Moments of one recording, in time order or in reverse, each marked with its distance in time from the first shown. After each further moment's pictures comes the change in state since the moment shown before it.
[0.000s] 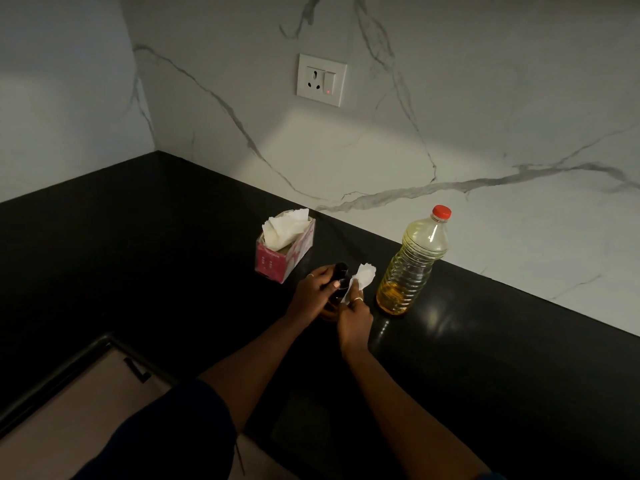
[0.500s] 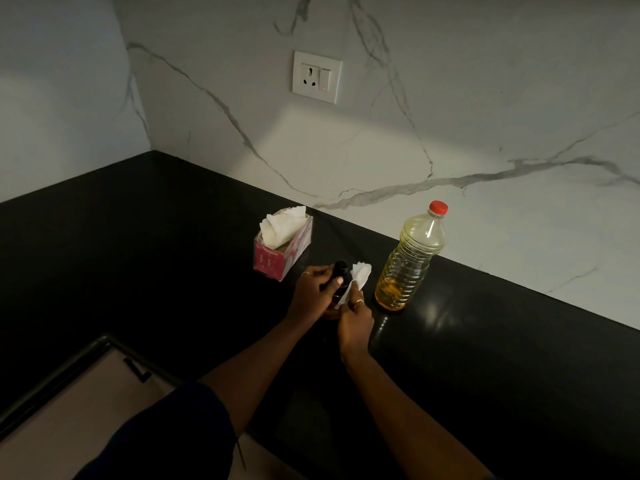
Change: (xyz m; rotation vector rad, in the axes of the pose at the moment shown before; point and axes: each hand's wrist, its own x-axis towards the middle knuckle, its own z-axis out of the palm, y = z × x) left_hand -0.007 0.004 0.005 0.049 0.124 -0.036; right_hand -0.004 0.010 0.000 0.169 0.033 0.058
